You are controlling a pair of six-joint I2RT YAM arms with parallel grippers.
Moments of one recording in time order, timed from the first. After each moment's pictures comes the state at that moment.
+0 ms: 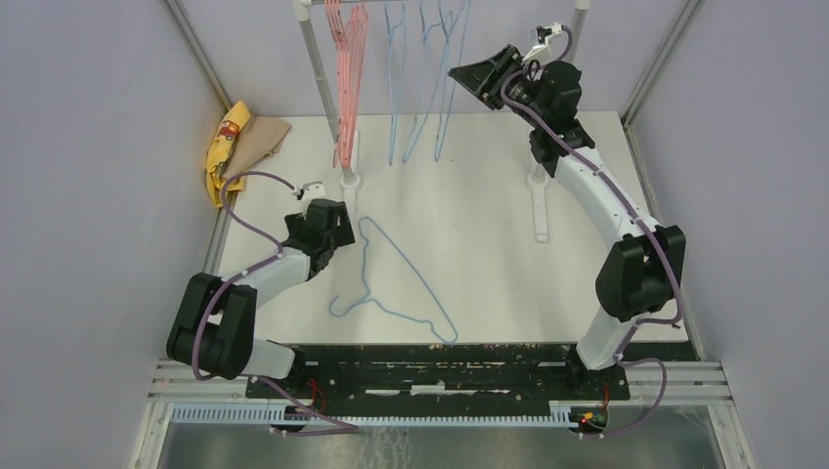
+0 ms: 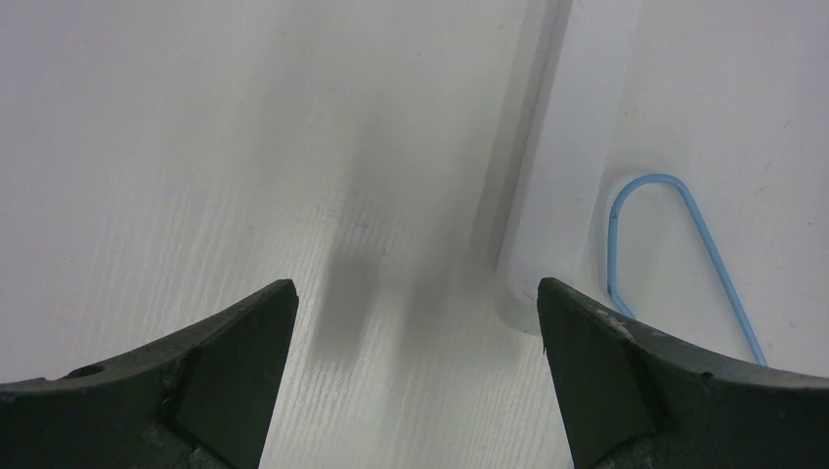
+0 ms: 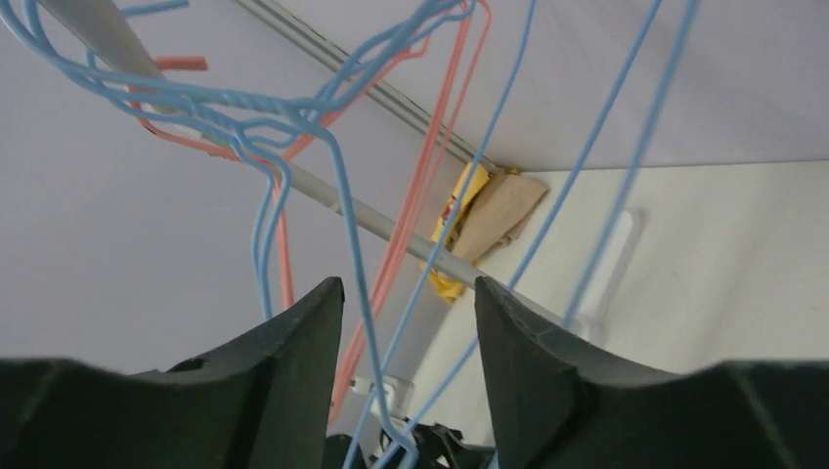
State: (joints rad) left arm -0.30 1.40 0.63 0.03 -0.46 -0.39; right arm 0.29 1.77 1.67 0.25 -0.44 0.96
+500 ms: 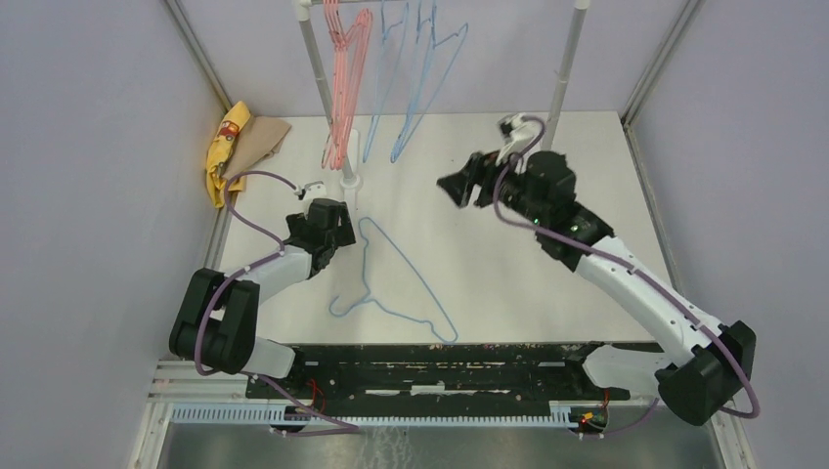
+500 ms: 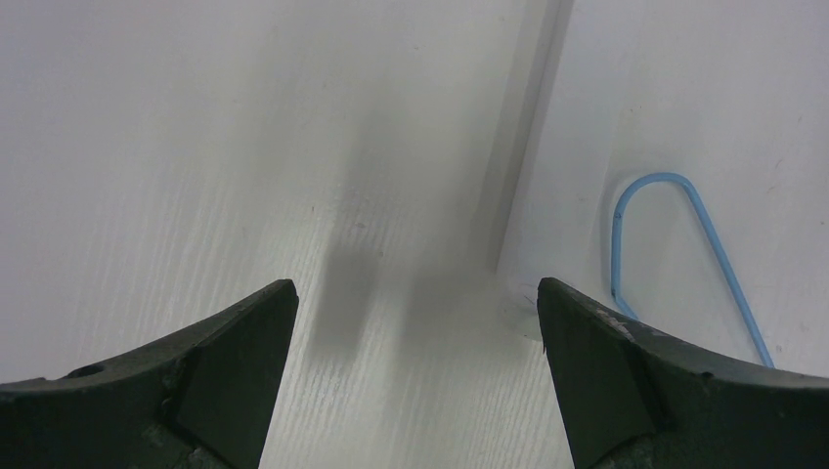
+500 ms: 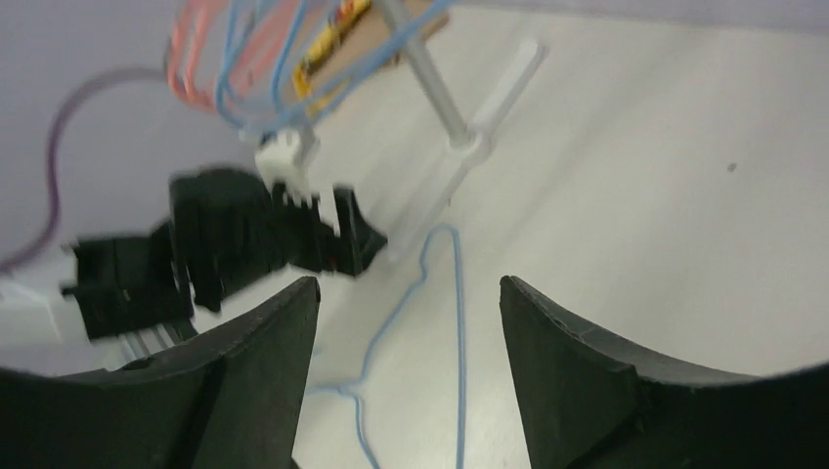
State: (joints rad) left arm -0.30 1.42 0.64 0.03 -0.46 -0.39; right arm 0.53 1.21 1.14 -0.02 -0.18 0.46
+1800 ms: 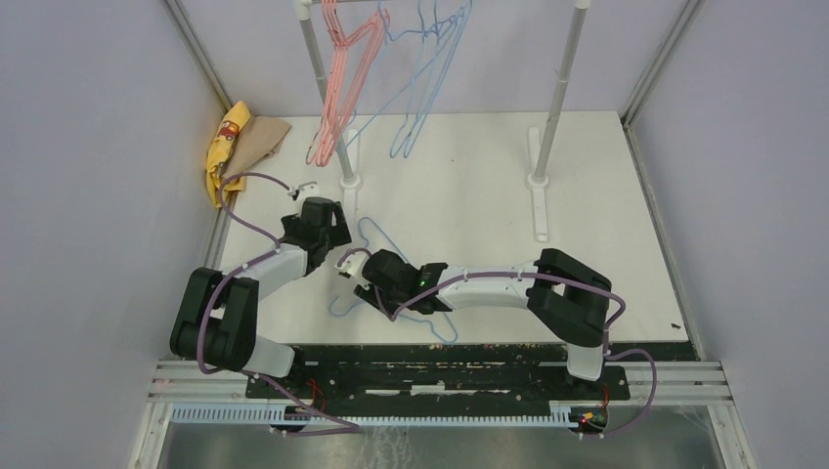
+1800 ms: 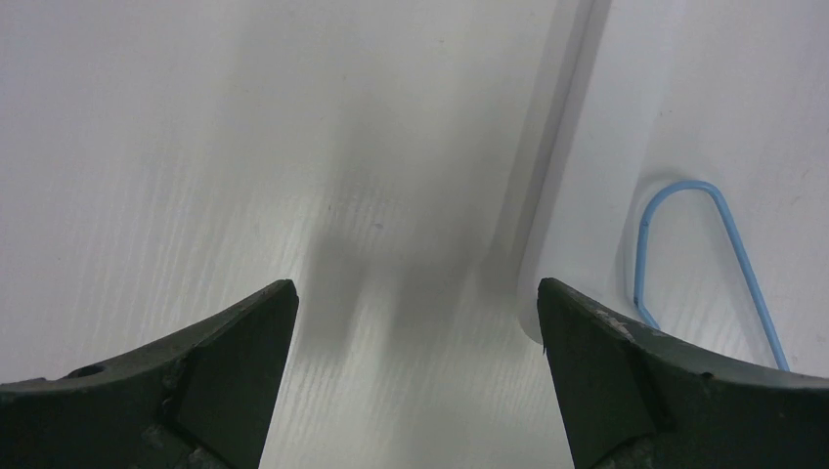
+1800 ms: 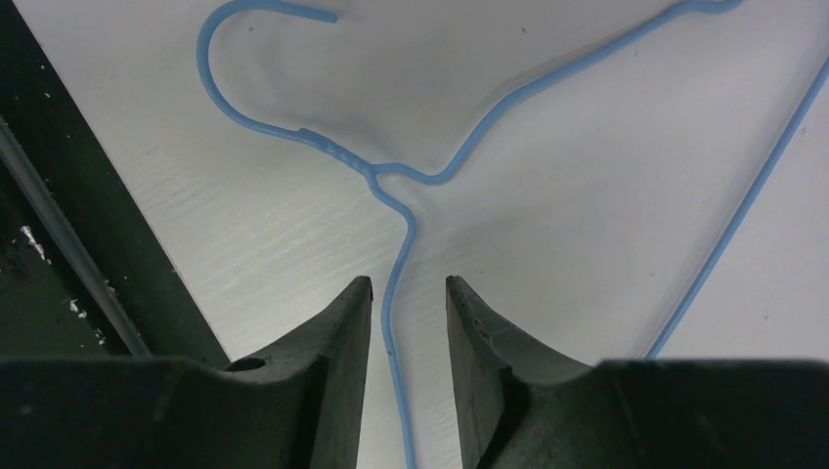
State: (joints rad) left arm -0.26 1.44 0.64 0.01 -0.41 -0.39; right arm 1.20 1.88 1.21 -0.15 0.11 0.02
